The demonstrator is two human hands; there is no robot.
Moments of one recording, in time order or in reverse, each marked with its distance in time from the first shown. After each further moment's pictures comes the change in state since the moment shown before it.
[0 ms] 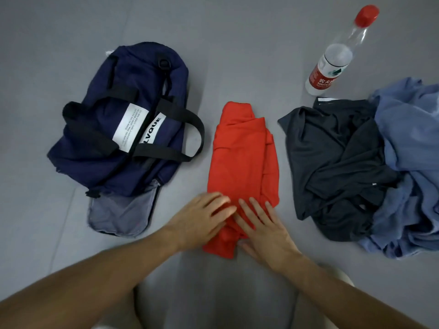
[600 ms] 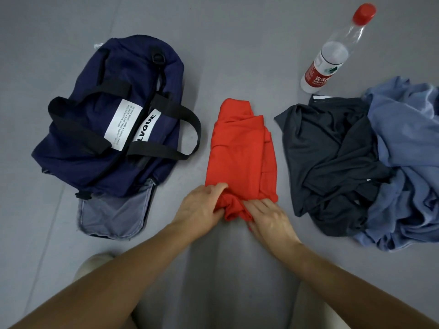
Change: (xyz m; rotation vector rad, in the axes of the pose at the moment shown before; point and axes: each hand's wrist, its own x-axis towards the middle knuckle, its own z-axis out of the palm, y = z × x) left_hand 0.026 0.001 -0.010 -0.341 -0.002 -0.419; right_hand 0.020 0.008 -0.021 0.244 0.247 0.134
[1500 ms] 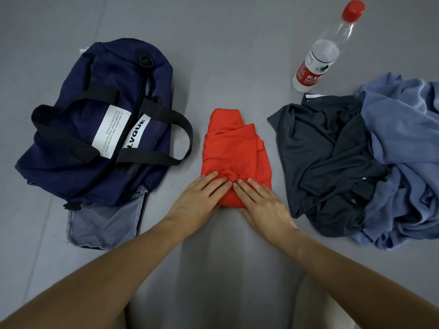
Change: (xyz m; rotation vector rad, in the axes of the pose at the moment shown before) left_hand 0.027 -0.025 0.013 0.344 0.082 0.335; right_hand 0.026 0.023 0.007 -0.214 -0.011 -0.028
